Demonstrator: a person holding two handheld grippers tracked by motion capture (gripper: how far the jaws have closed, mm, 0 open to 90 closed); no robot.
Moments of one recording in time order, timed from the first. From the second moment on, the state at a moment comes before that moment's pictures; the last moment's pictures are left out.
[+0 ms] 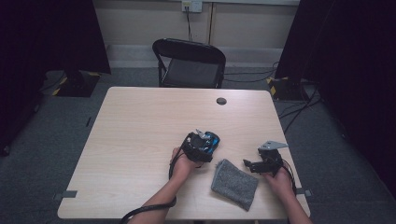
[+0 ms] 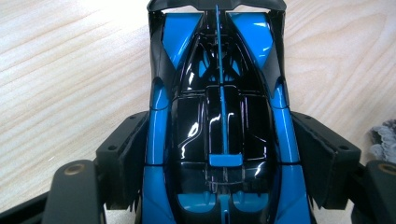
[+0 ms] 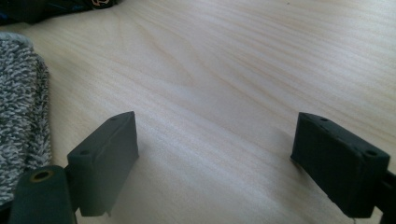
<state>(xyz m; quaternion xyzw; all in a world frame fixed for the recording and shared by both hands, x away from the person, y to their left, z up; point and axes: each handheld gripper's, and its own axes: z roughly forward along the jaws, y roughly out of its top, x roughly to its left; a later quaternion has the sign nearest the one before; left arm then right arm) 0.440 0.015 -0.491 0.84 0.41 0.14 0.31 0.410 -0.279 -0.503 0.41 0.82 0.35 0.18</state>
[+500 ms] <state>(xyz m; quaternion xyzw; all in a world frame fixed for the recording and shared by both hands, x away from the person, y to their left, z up) 0.438 0.026 -0.484 0.84 0.43 0.13 0.31 0.410 -0.279 -0.503 0.41 0.82 0.35 0.18</state>
